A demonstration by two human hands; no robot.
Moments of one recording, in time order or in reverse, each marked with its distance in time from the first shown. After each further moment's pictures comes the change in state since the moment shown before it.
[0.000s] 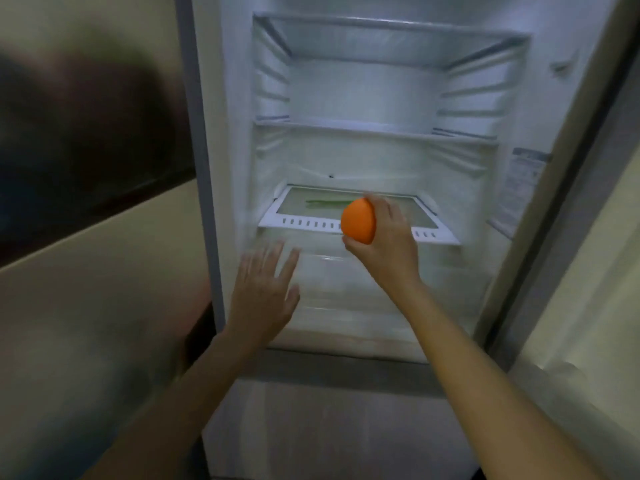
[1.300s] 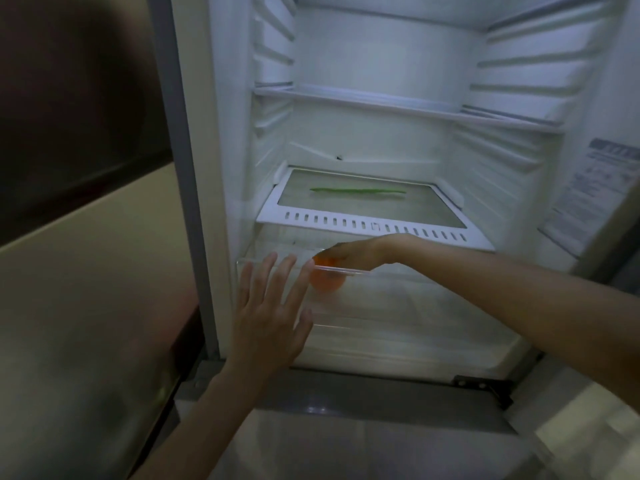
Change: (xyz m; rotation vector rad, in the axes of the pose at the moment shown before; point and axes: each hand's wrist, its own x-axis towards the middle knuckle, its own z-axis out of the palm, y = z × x) left_hand 0.006 -0.014 0.051 0.044 0.298 0.073; right_hand 0.077 0.025 0.081 -0.209 -1.422 -0.016
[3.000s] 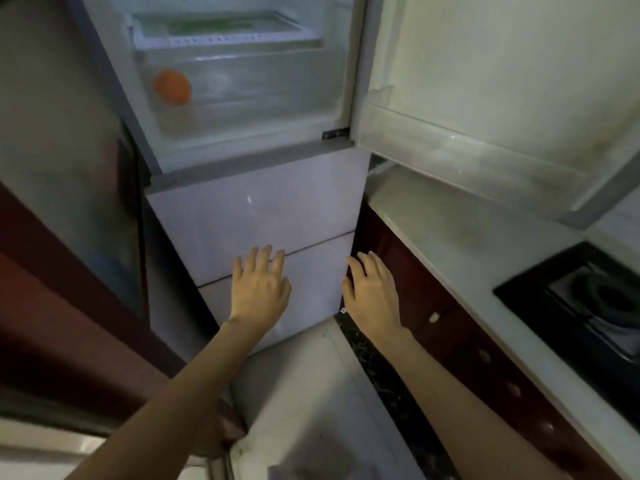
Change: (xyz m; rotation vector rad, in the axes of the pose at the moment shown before) left_hand -0.301 0.077 -0.170 -0.327 -0.696 0.225; right_hand -0.270 -0.223 0.489 0.168 0.908 0.821
